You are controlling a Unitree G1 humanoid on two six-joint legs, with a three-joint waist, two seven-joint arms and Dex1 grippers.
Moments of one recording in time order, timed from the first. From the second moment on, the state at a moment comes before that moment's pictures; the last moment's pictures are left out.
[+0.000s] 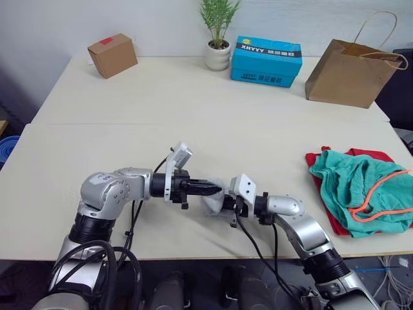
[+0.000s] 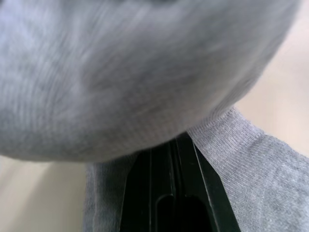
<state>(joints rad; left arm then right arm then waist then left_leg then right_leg) -0.55 0.51 -0.10 -0.13 -0.74 1.13 -0.87 -0.33 -0.36 0.29 -0.01 0.19 0.22 0.92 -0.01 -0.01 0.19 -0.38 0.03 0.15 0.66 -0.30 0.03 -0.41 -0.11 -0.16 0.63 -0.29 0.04</state>
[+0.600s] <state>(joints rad) -0.65 0.47 -0.22 0.02 -0.60 0.95 -0.96 -0.28 -0.37 0.21 -0.08 0.27 0.34 0.88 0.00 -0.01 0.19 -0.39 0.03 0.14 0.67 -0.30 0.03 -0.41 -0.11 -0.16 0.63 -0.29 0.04</state>
